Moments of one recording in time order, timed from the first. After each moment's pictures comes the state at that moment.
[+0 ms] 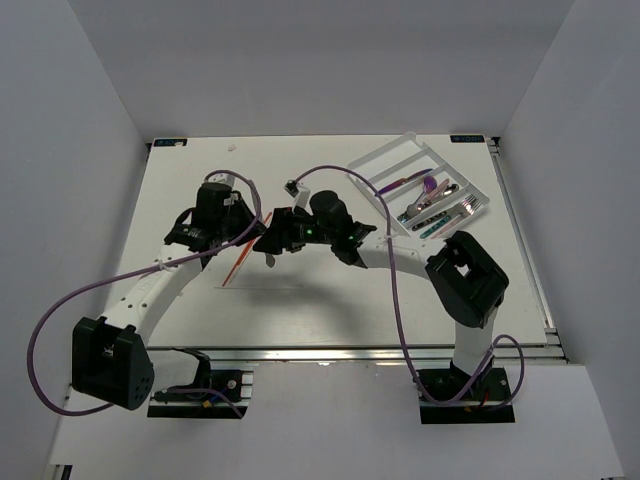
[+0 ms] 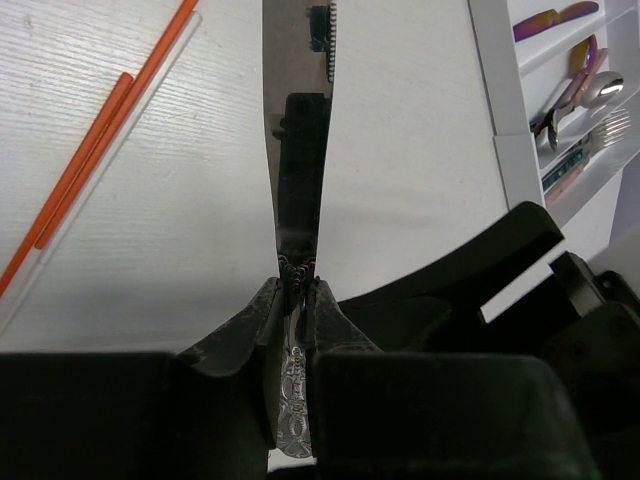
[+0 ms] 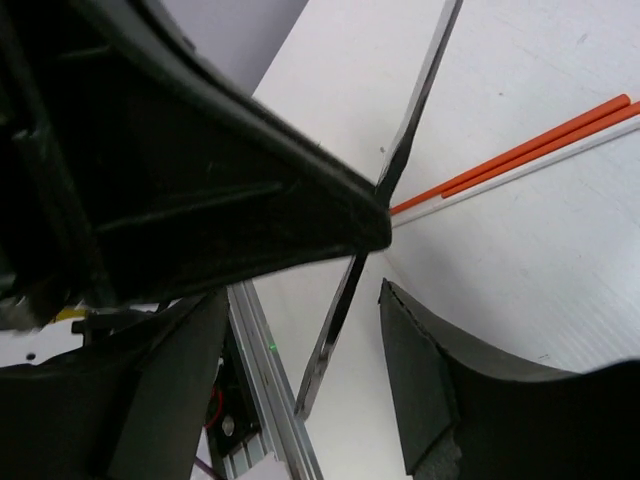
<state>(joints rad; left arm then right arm) -0.30 1.25 0.94 -0.38 0.11 -0.67 0.88 1.87 1.21 0.38 -0.46 0.70</state>
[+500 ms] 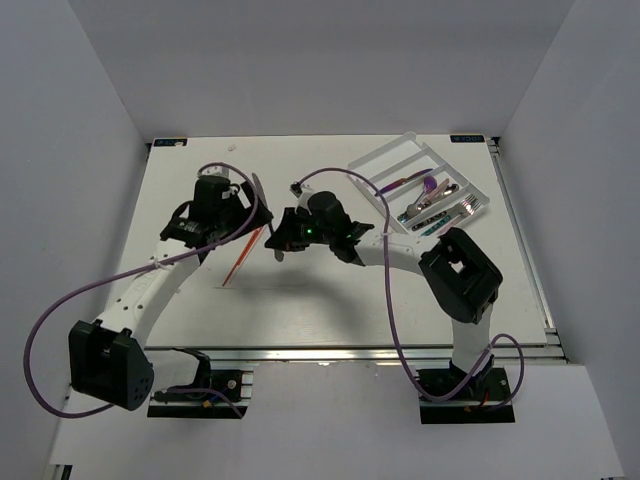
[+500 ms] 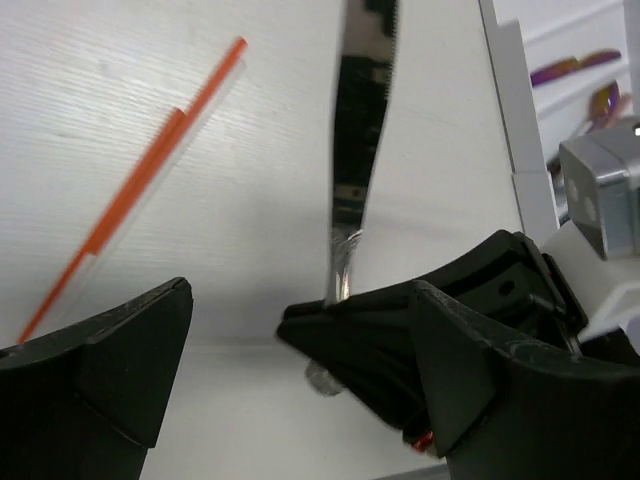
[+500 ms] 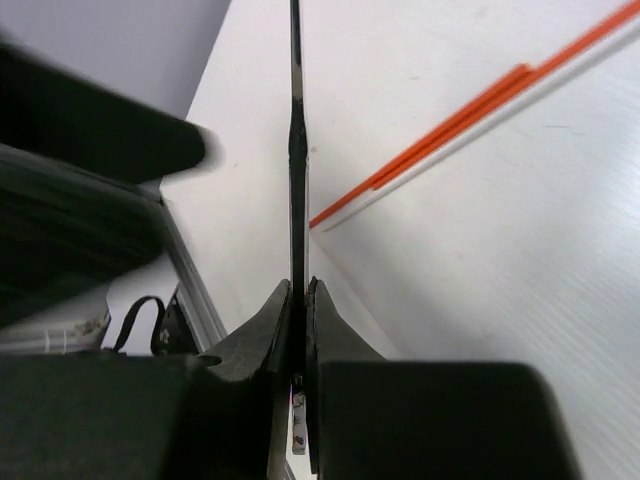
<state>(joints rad) -0.31 1.24 1.00 -0.44 0.03 -0.66 0.87 1.92 1.24 0.30 -0.36 0.72</state>
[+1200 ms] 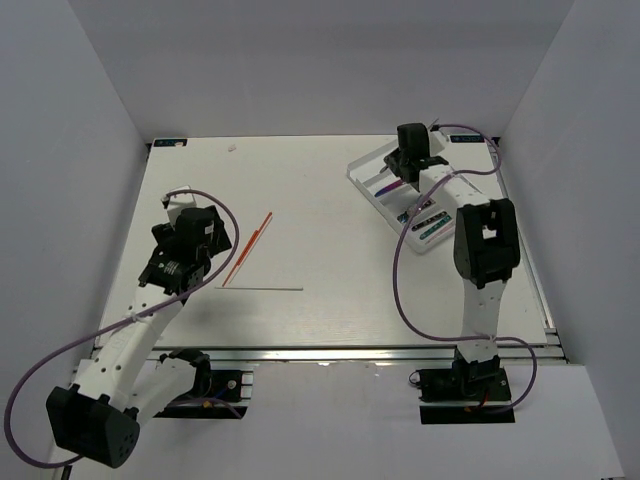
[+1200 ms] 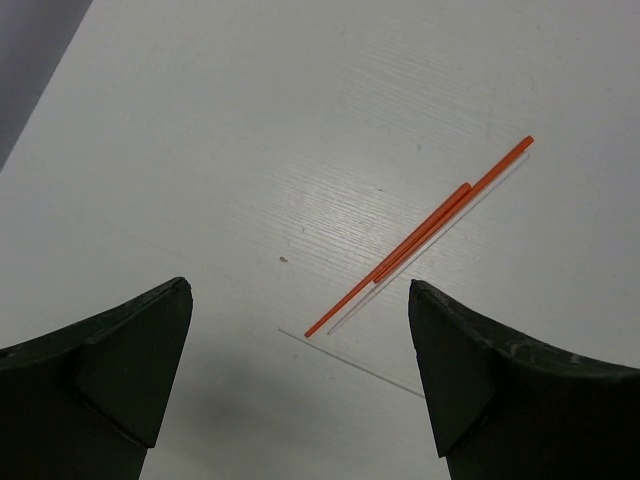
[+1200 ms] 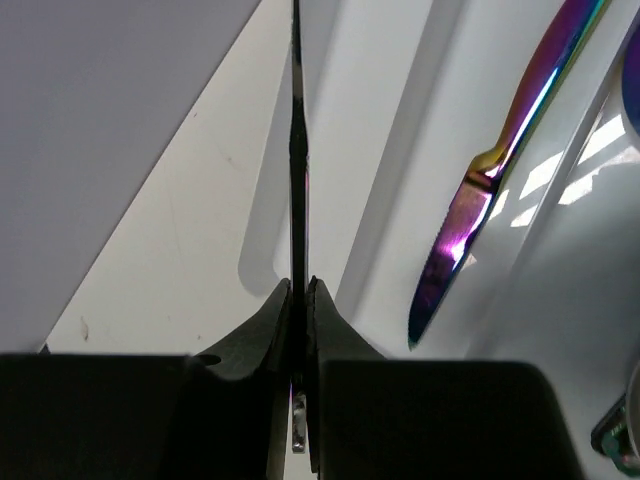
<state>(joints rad) -0.31 0.91 0.84 -0.57 -0.57 -0.43 0.30 2.03 1.59 -0.17 0.24 1.00</state>
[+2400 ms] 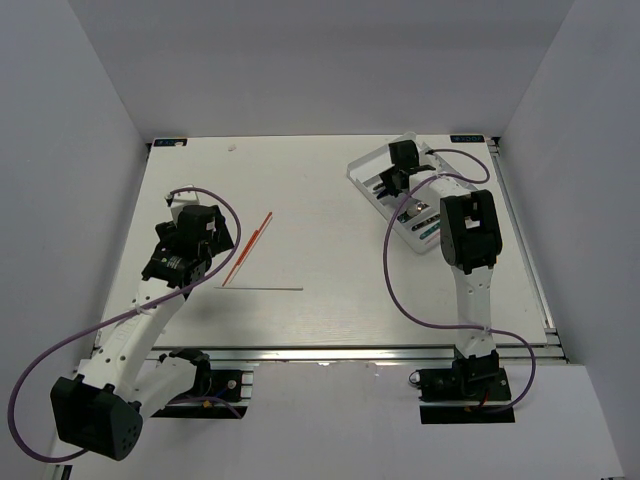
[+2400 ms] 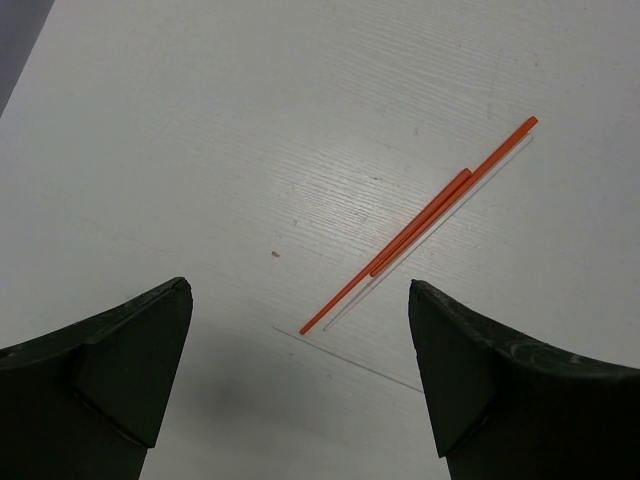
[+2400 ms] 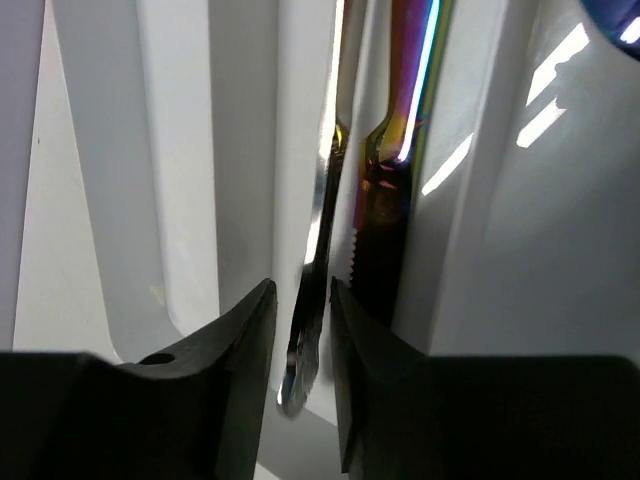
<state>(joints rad) -0.29 0.98 0.84 -0.55 -0.52 -0.42 0.28 2.28 1.72 -0.25 0.26 1.20</state>
